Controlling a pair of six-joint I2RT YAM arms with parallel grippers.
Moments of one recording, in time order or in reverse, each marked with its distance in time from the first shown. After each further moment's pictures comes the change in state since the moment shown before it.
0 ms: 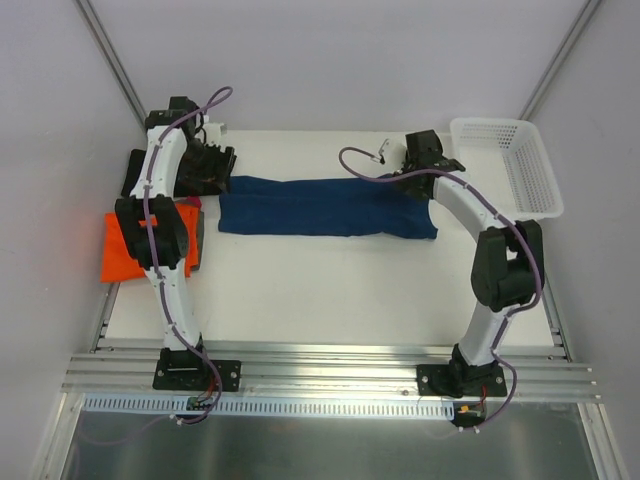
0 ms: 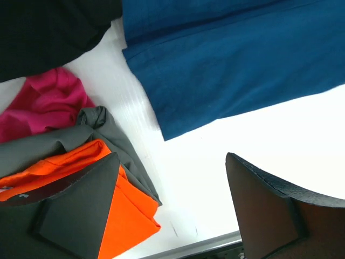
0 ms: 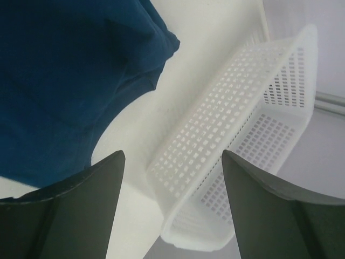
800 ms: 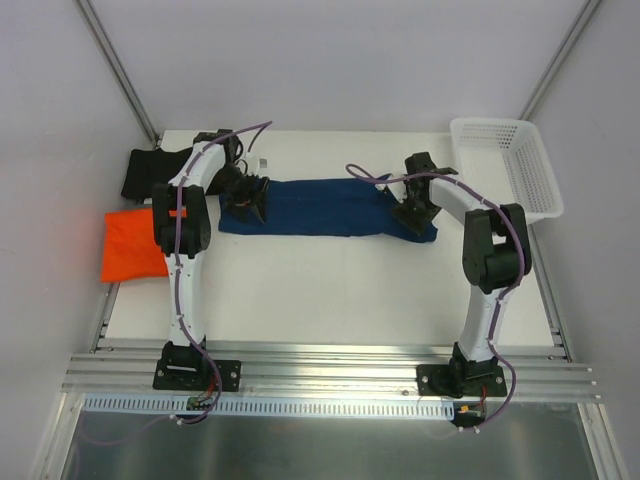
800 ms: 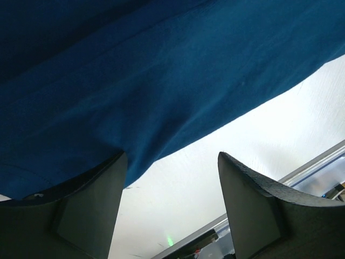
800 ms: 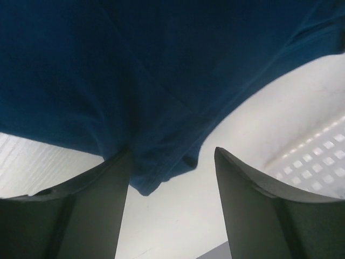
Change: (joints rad) left arm -0.134 0.194 -0.061 0.006 0.216 -0.029; right arm -0.052 0.111 -0.054 -0.232 -0.172 0.195
